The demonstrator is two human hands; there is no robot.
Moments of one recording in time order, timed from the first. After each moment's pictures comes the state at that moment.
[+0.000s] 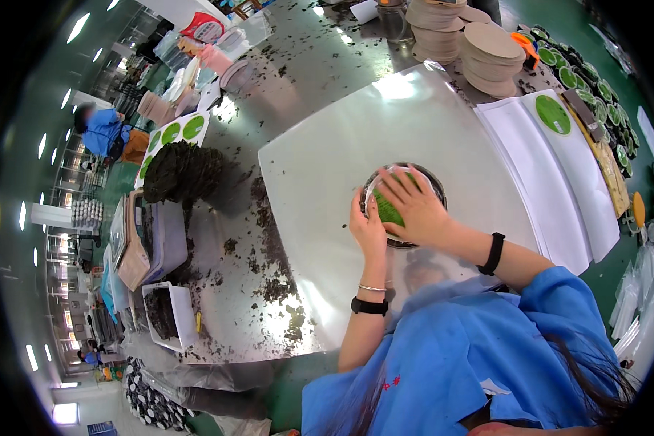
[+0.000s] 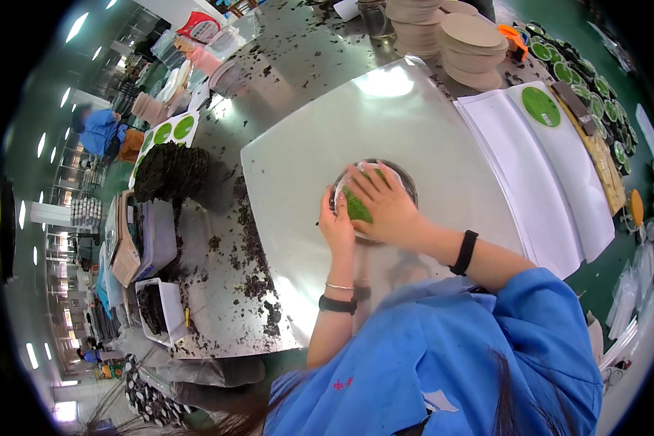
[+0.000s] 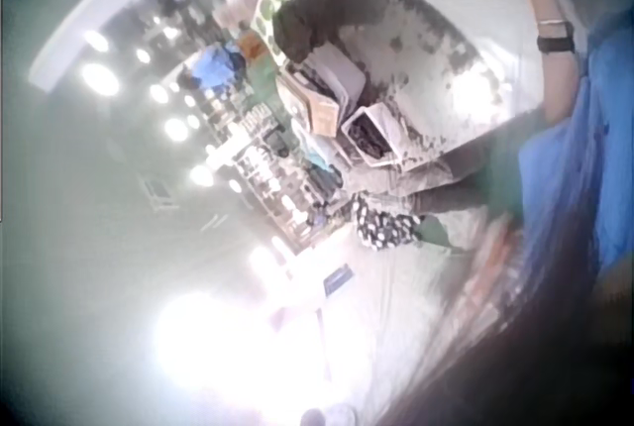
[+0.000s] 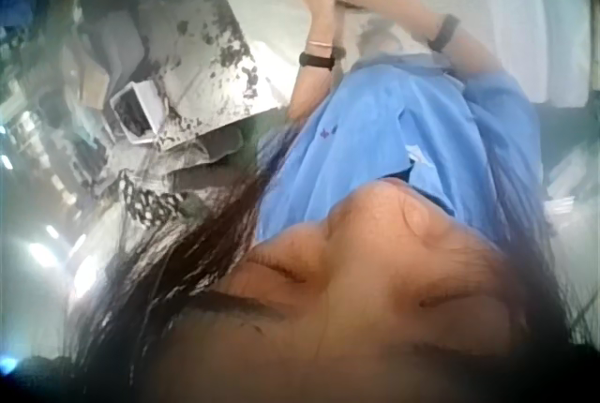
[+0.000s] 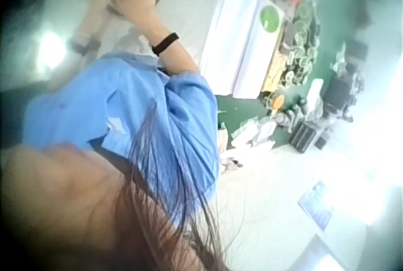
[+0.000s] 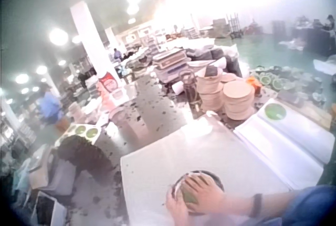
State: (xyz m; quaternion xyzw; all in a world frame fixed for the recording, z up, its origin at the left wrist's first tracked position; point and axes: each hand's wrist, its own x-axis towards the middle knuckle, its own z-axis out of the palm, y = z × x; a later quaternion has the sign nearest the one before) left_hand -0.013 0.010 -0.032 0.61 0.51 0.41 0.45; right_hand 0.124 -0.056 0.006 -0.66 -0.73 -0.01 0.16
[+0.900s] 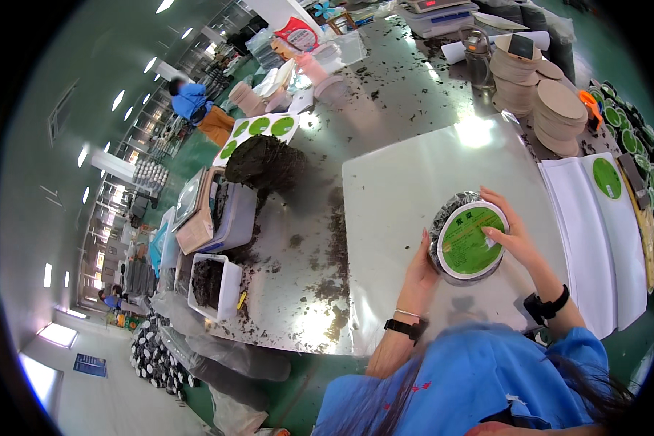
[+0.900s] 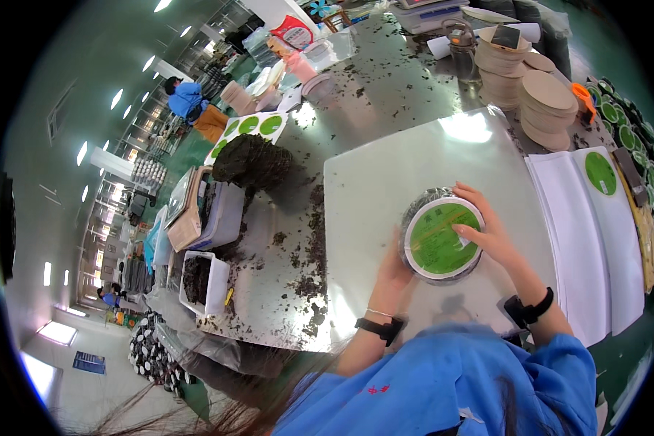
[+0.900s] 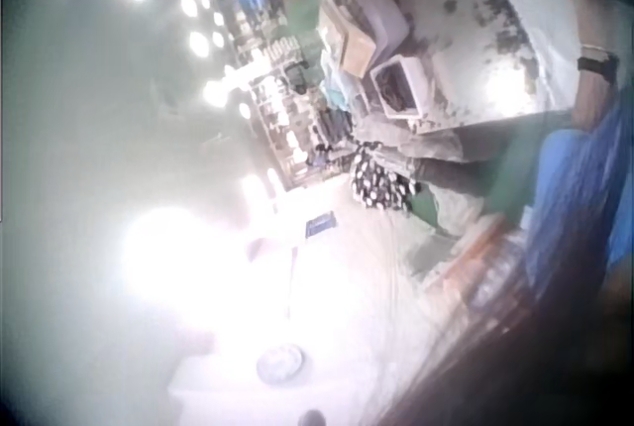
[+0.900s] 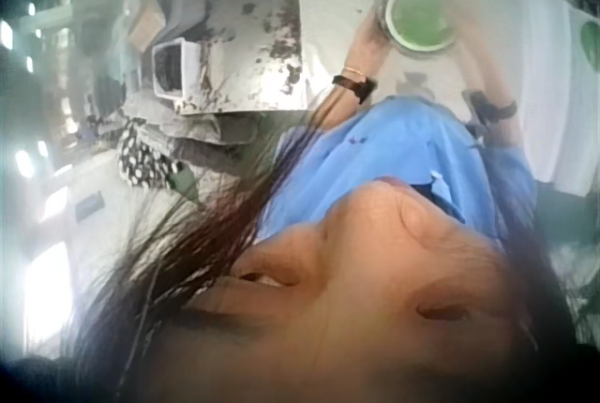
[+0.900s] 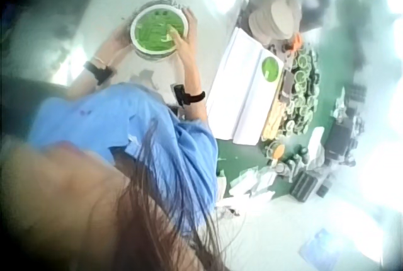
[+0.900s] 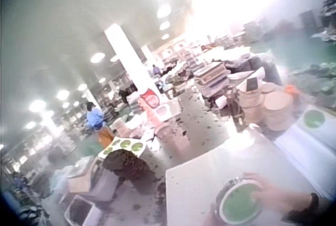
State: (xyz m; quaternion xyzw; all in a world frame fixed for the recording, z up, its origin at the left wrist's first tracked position) left_hand -0.043 0.008 -0.052 0.12 0.25 0.36 0.89; right_hand 0.200 -0.070 0.029 -0.50 -0.56 0.33 0.57
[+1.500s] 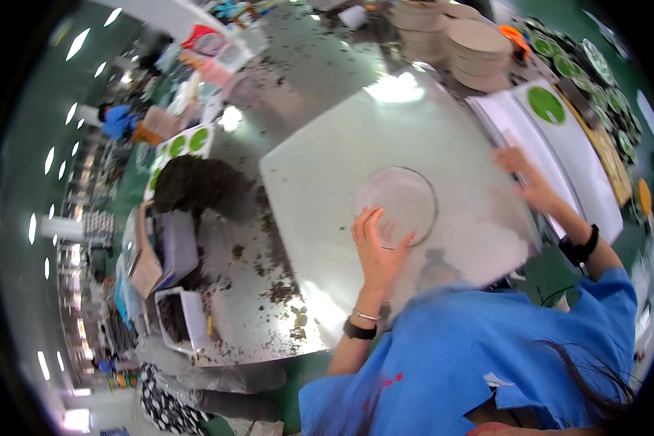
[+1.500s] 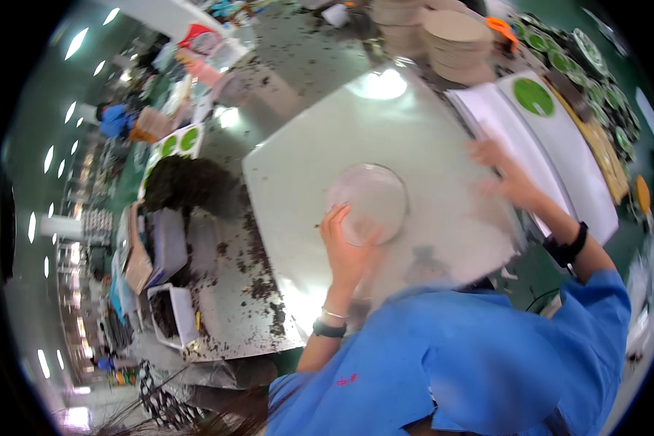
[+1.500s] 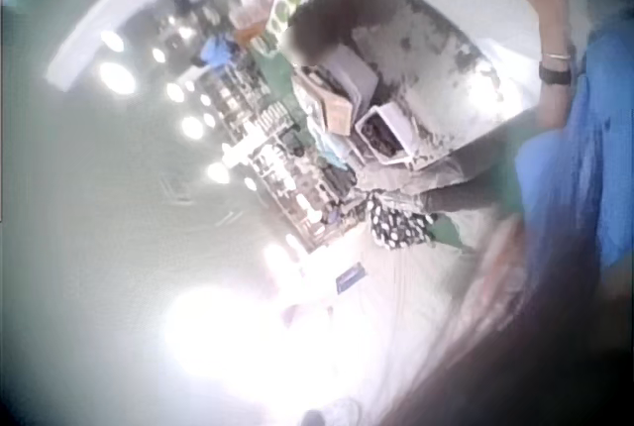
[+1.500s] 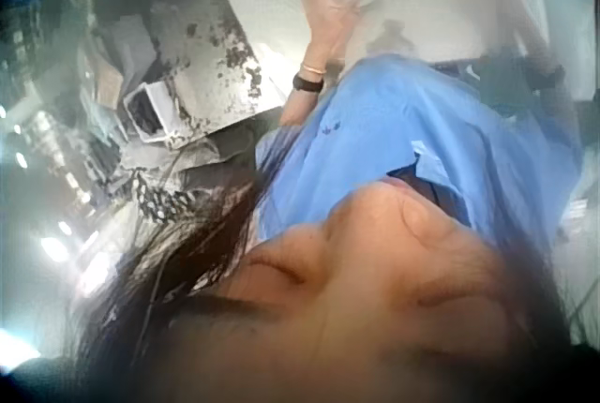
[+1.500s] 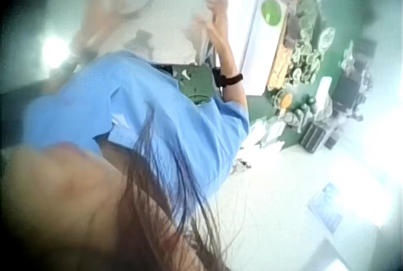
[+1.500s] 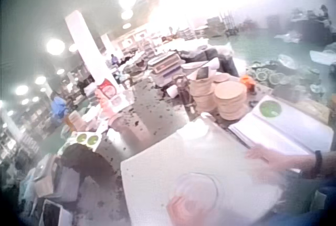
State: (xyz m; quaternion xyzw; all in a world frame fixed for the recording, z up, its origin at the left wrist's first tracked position) left_hand -0.029 -0.051 0.012 0.83 0.35 0.36 0.24; right_hand 0.370 -0.190 -0.004 -0.55 -0.70 0.21 0.40
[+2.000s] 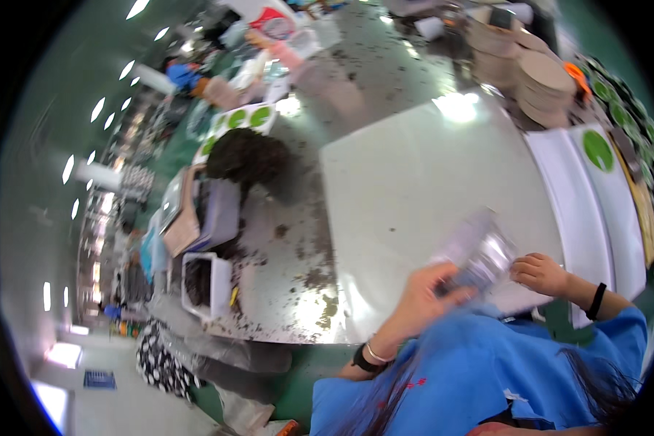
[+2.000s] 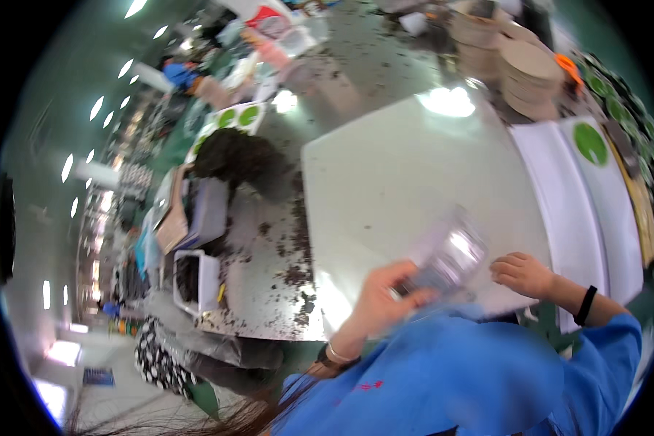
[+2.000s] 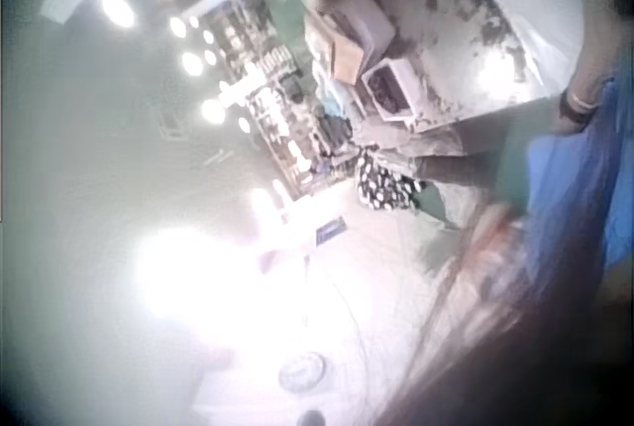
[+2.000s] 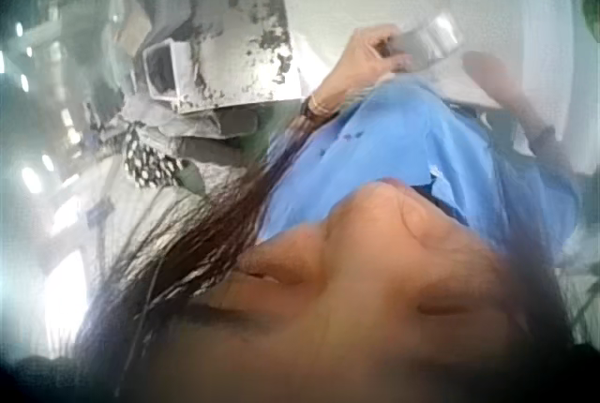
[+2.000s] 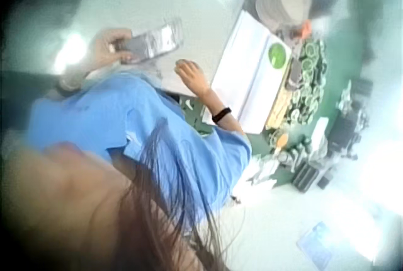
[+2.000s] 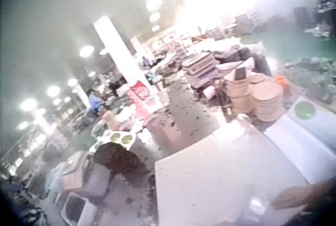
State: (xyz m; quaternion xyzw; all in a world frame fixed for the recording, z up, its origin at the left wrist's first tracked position) left_hand -0.059 -0.097 0.125 0.69 0.30 0.21 0.63; right_hand 0.272 -0.219 -0.031 -0.40 -0.89 0.08 0.21
